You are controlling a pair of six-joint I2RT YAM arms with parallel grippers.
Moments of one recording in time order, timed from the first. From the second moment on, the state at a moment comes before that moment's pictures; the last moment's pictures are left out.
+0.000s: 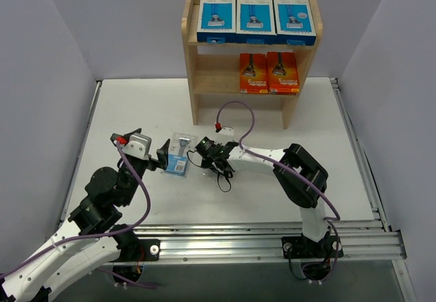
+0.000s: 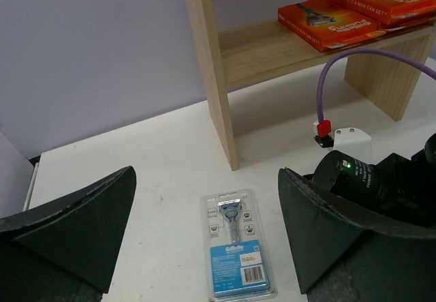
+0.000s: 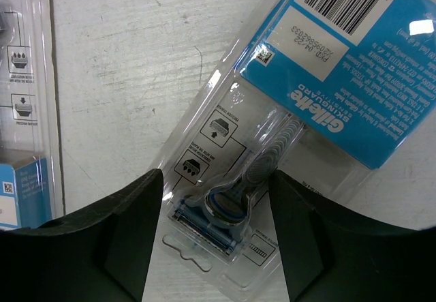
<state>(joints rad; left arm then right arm) -0.82 0.54 0.69 -0.01 -0.48 0.19 0.91 1.96 1.26 -0.40 0.51 0.99</state>
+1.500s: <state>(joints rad) -0.83 0.56 0.69 -0.01 -0.50 0.20 0.97 1.89 1.21 -0.41 0.26 0.63</state>
